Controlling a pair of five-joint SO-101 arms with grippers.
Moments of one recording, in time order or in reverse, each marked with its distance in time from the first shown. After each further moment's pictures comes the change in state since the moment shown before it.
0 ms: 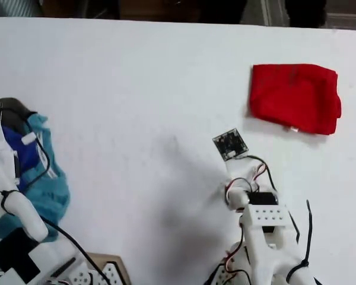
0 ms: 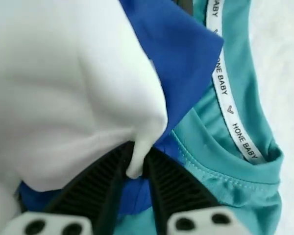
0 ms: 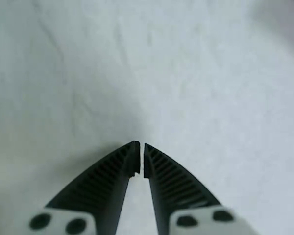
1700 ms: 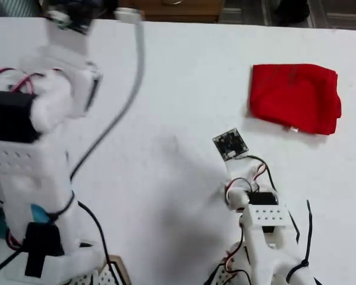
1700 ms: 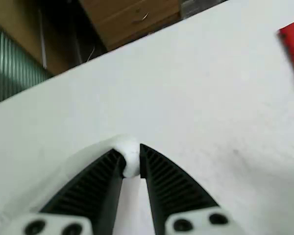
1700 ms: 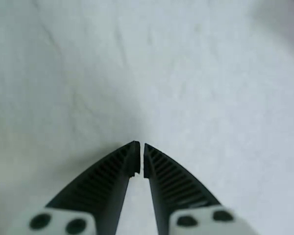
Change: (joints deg) left arm 53.9 0.2 -78.9 44.2 13.7; right arm 0.0 0.0 0.0 0.0 0.0
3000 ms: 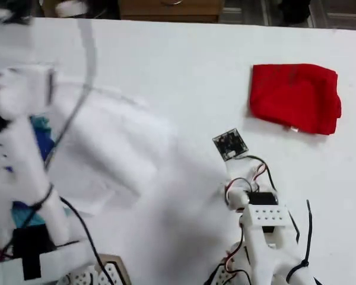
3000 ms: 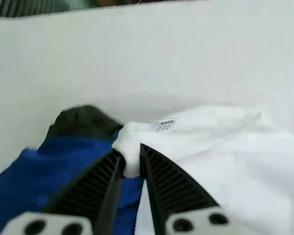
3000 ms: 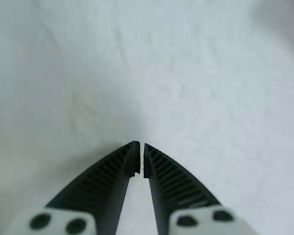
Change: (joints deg) left arm -27.3 -1.1 13.0 0.1 0.4; right arm 0.0 0.0 0.0 0.0 0.0
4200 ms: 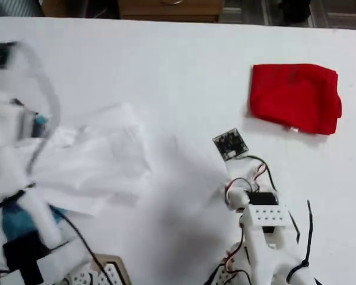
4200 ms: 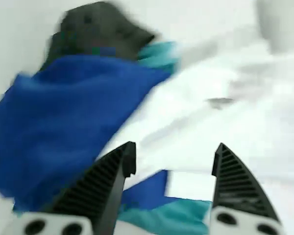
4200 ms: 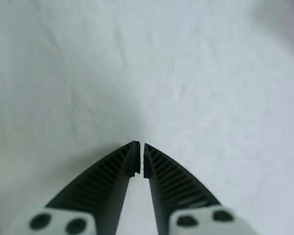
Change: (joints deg) left arm -7.3 -2.1 28.8 -9.0 -13.3; right arm 0.0 0.0 0.0 0.0 0.0
